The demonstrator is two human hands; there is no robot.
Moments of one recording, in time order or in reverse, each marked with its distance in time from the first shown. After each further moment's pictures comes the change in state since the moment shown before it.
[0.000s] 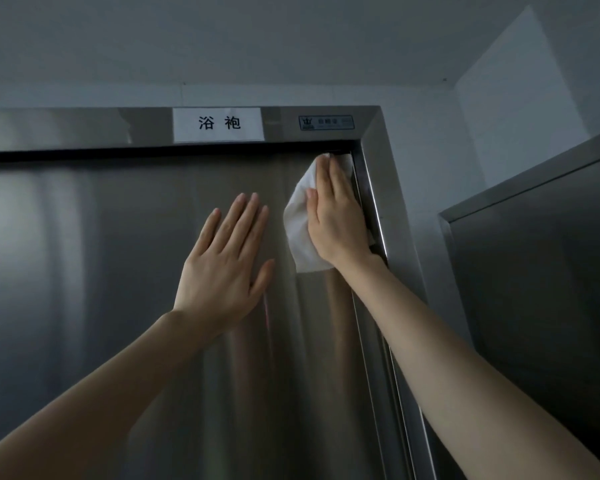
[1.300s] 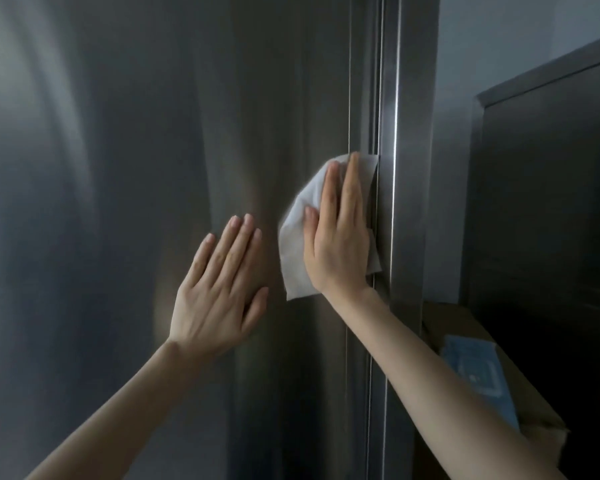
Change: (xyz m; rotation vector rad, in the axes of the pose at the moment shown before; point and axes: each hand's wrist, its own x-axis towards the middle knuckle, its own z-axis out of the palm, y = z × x) left_hand -0.198 0.106 0.014 -0.050 -0.101 -0.042; right_hand -0.220 -0.010 -0.004 -0.006 -0.084 0.084
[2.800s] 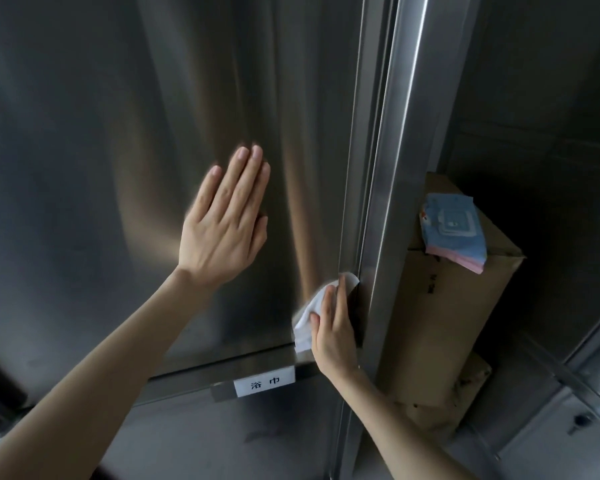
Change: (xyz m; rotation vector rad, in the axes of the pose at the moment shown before) left_hand -0.114 0.054 0.028 -0.102 0.008 0.063; right_hand -0.380 -0.003 -0.037 -0.071 -0.602 0.410
